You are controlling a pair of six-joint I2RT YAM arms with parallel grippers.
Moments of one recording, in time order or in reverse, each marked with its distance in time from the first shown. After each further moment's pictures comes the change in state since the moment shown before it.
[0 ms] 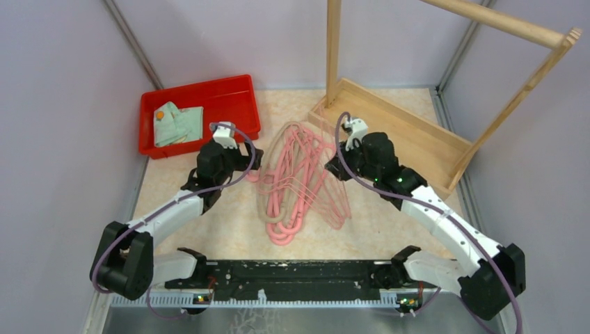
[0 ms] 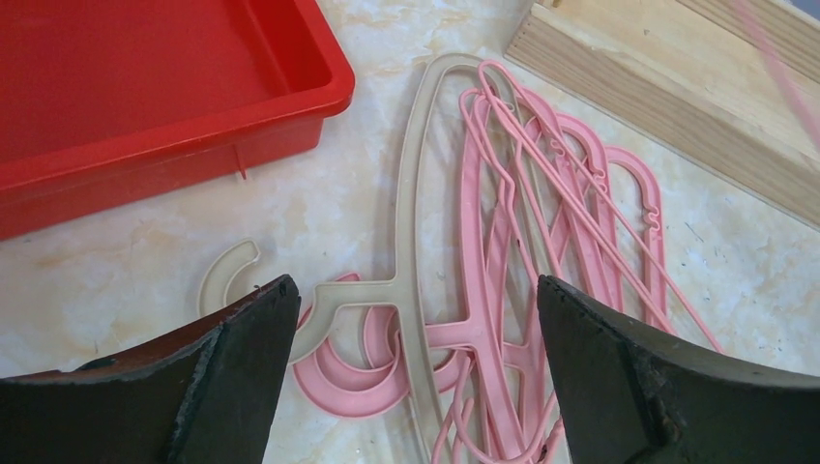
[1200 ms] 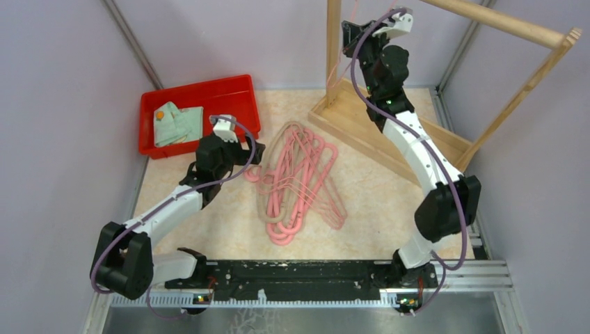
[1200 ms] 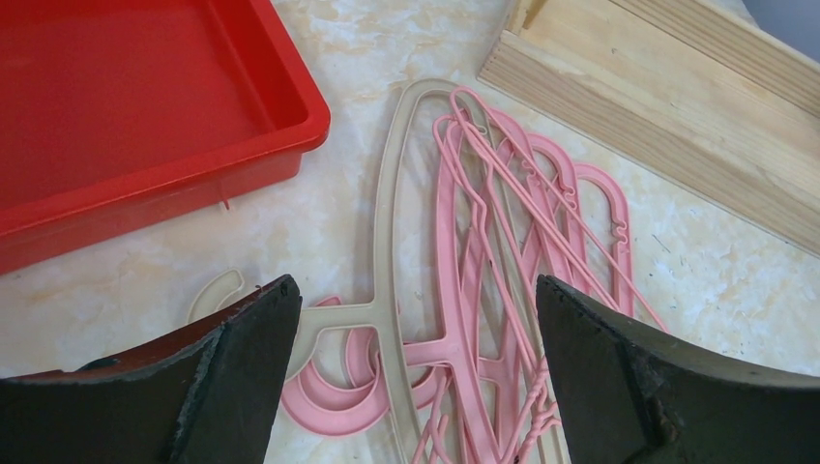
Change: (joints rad) left arm 0.000 0.001 0.088 -0.066 0.035 -0.005; right arm -0.204 0.509 0.715 0.710 0.345 0.209
